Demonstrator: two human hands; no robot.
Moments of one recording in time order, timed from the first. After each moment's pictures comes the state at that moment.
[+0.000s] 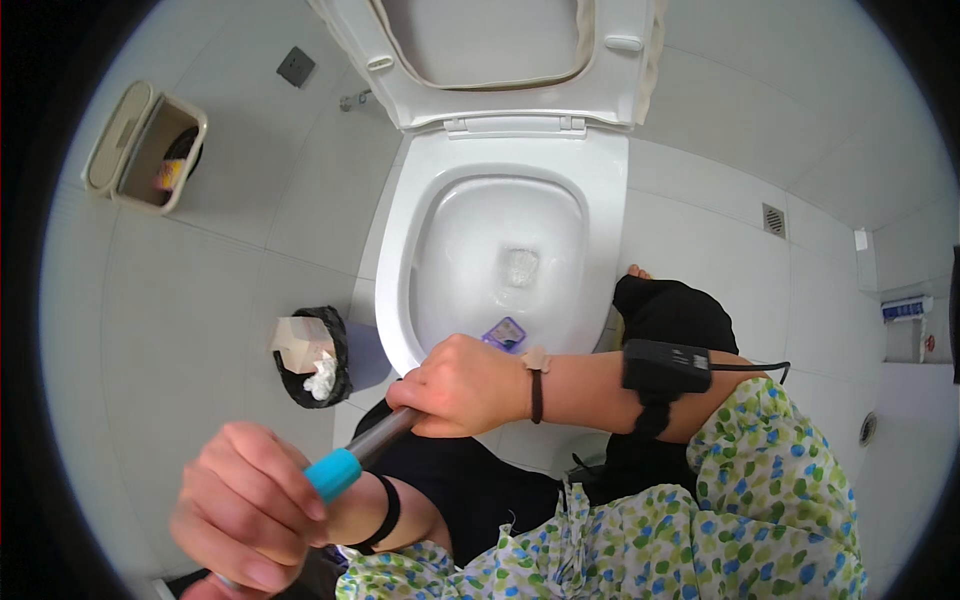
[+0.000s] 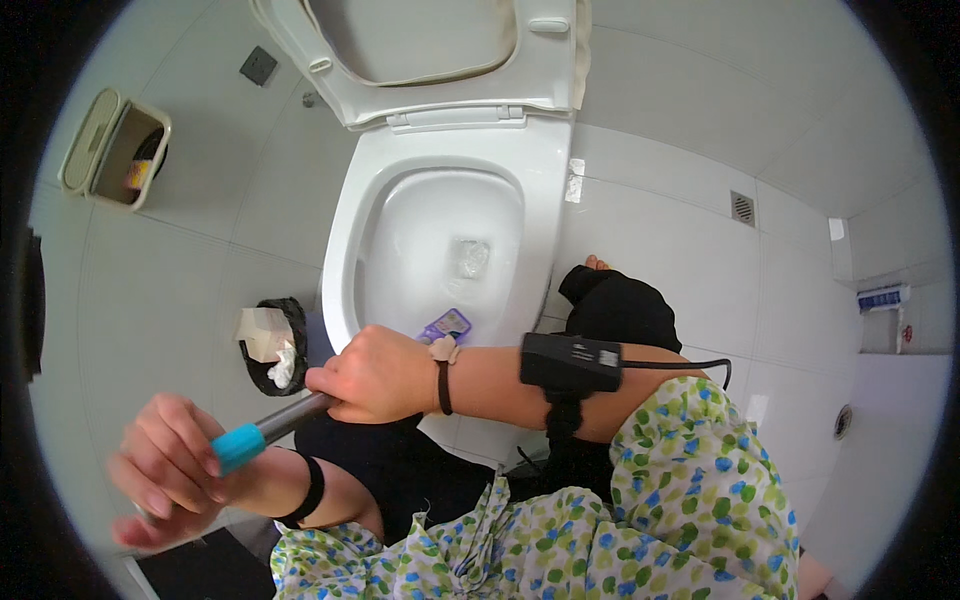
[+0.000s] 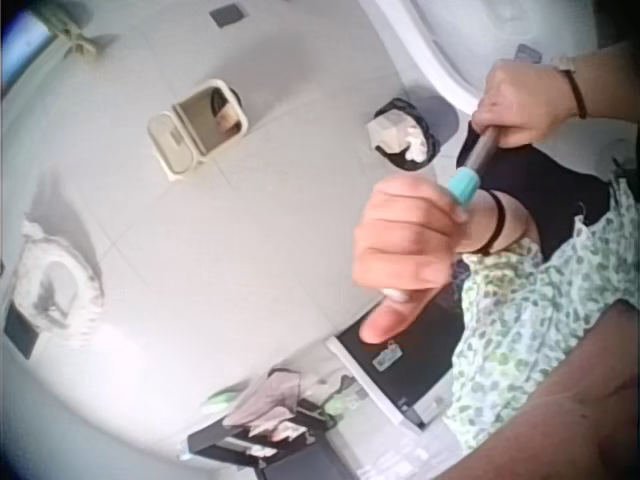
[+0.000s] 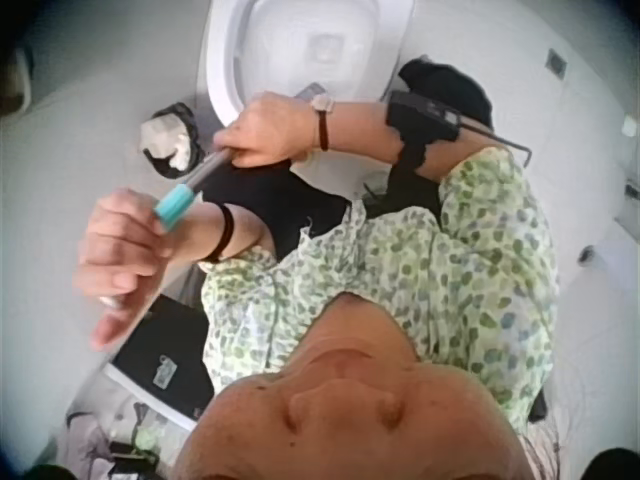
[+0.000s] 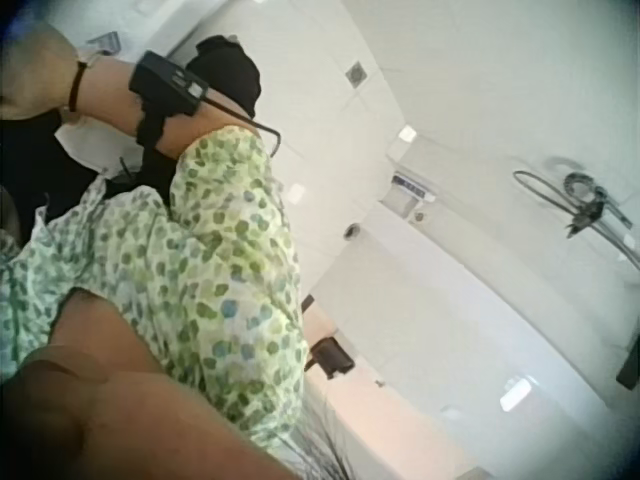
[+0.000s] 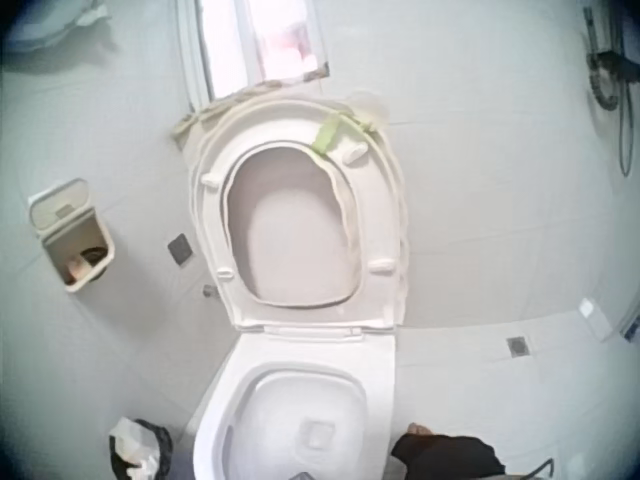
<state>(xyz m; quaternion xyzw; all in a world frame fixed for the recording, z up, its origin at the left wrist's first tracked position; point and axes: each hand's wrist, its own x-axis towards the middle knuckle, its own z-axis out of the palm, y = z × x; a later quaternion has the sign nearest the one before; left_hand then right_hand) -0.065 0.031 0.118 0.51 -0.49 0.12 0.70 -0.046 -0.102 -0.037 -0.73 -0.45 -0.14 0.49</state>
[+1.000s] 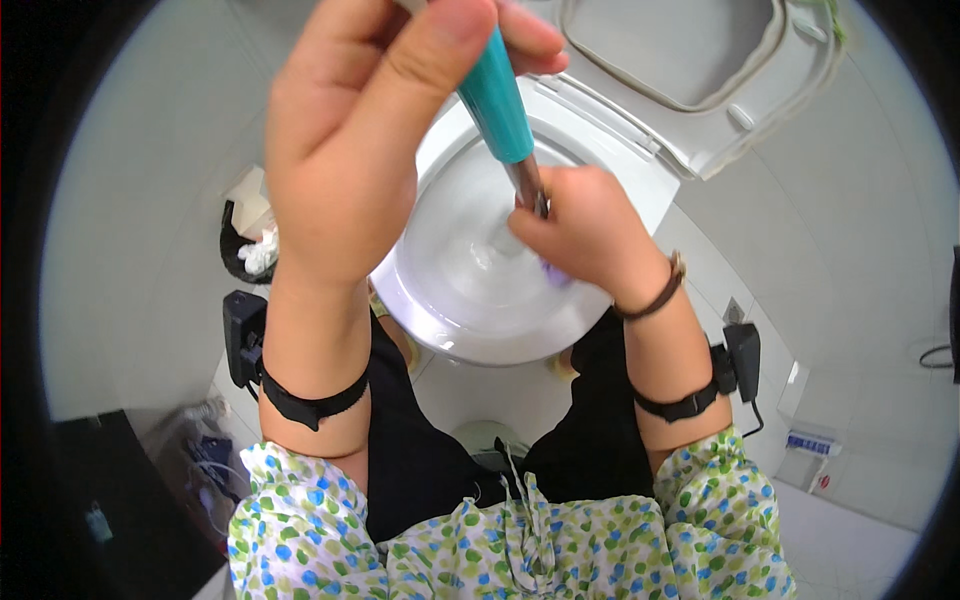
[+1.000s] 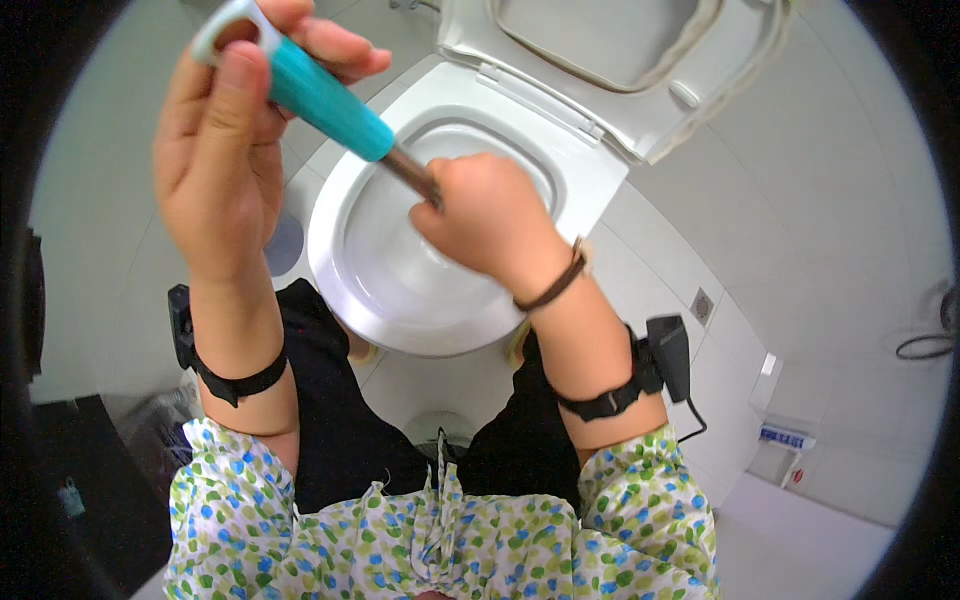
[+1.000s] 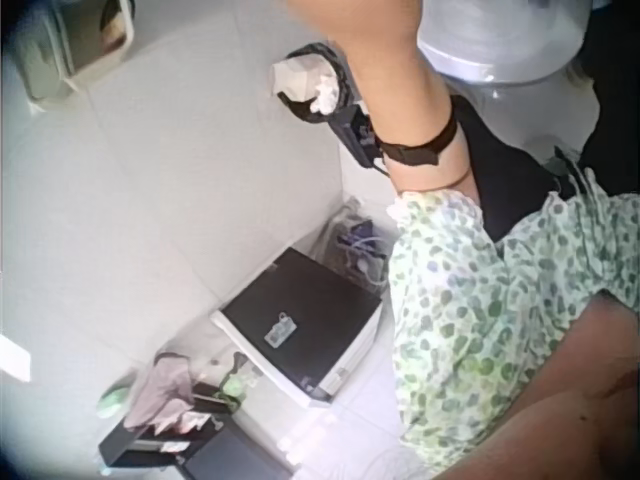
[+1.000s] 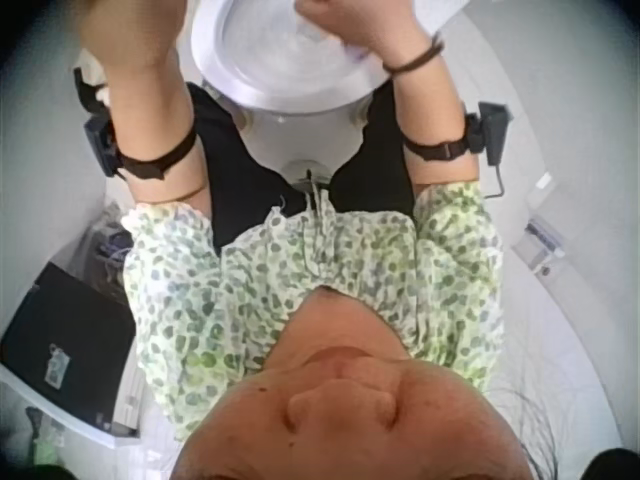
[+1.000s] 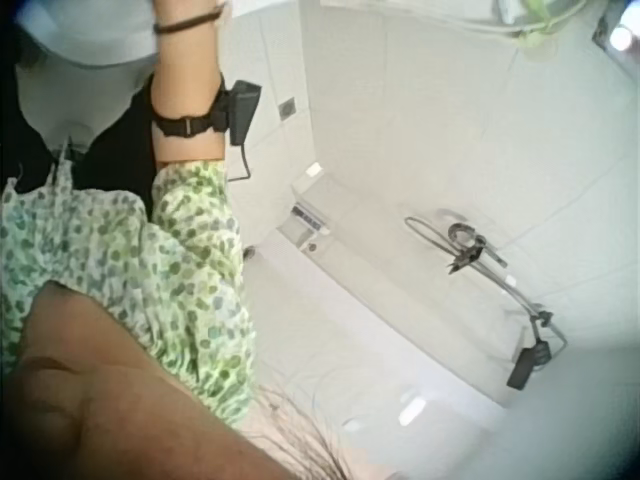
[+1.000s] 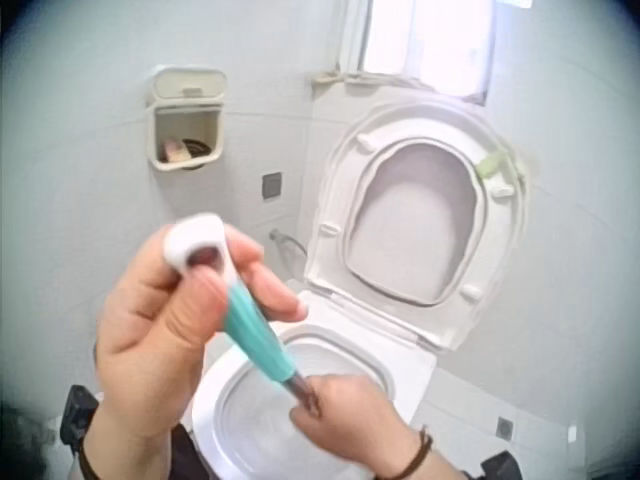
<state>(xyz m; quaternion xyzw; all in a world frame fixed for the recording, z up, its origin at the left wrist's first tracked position) -0.002 0.008 0.058 0.59 -0.31 0.27 0.70 0.004 -0.156 -0.004 -0.93 -0.25 -0.03 0.25</state>
